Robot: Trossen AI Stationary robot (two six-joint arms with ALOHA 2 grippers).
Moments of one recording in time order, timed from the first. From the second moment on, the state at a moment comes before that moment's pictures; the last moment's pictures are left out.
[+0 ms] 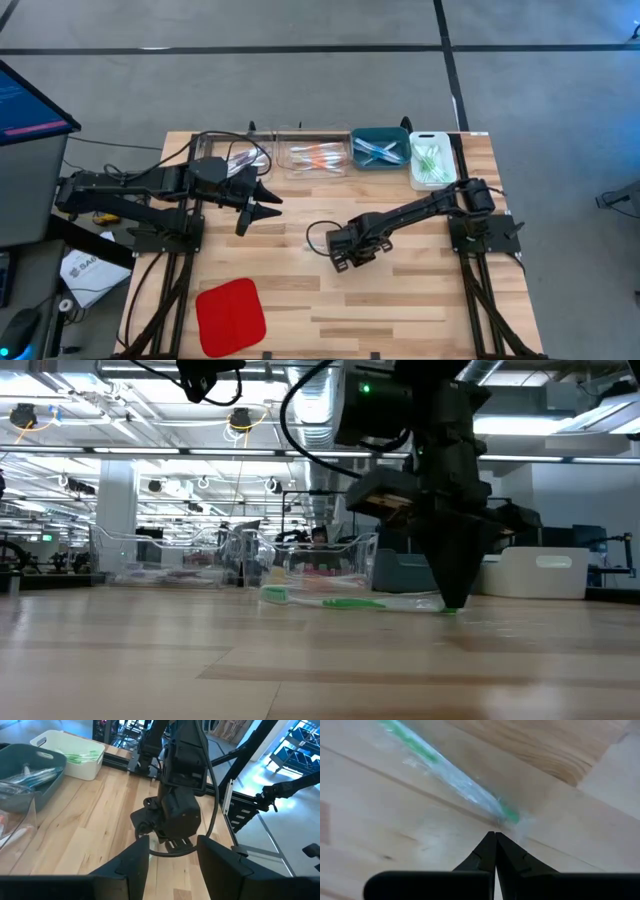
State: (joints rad) left arm 0.03 0.94 0.88 -0.30 0.11 -0.27; right arm 0.19 1.98 1.31 -0.82 -0.19 1.31
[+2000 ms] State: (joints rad) left arm 0.03 0.94 0.88 -0.31 0.11 -0.27; right arm -0.08 2.00 1.29 -0.46 -0.02 1.14
